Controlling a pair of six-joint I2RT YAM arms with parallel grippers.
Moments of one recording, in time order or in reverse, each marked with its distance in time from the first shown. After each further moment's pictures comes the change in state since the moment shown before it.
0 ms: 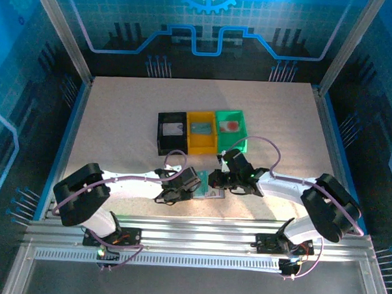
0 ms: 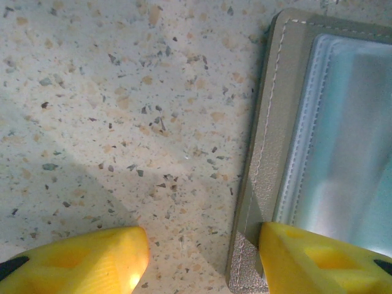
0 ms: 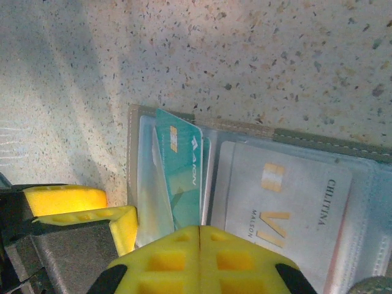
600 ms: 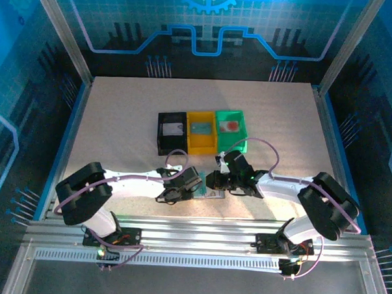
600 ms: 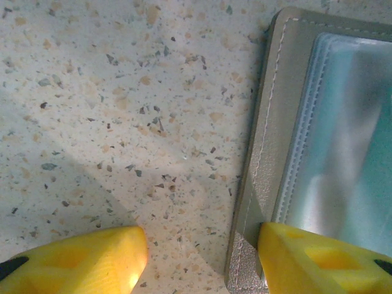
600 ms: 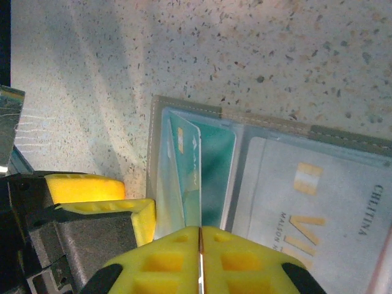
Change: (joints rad) left arm -0.001 0.019 0.022 -0.022 0.000 0.000; right arm 0.005 0.026 -0.031 0.115 -0.071 0.001
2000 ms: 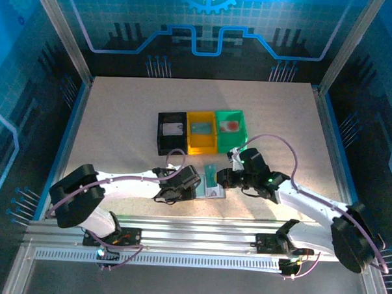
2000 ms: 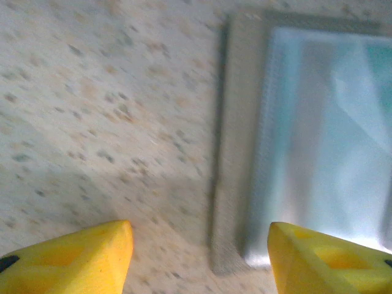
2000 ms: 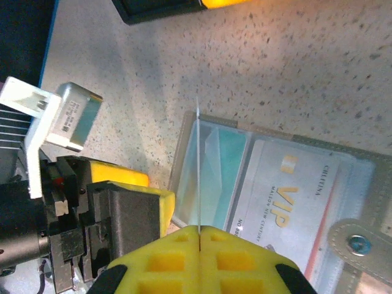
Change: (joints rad) left arm 0.011 -0.093 0.002 0.010 0.066 0.056; right arm -0.082 -0.333 -0.019 -0.236 0.000 -0.134
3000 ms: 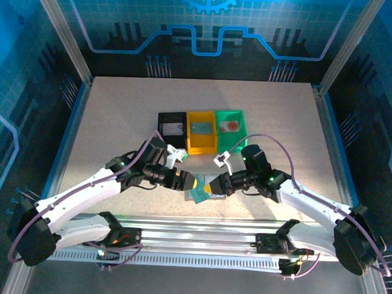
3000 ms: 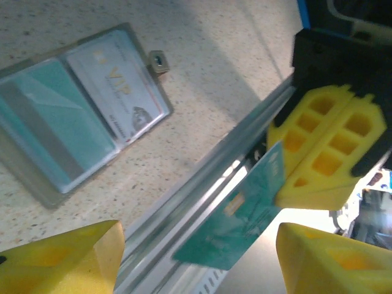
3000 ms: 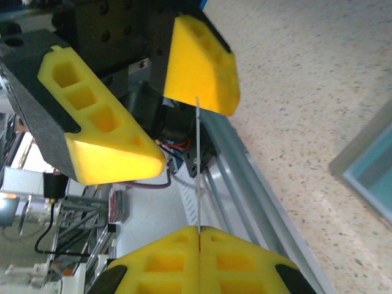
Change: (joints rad) left arm 0.292 -0.408 0.018 0.003 0.705 0.559; right arm 0.018 0.003 0.030 0.080 -0.574 -0.081
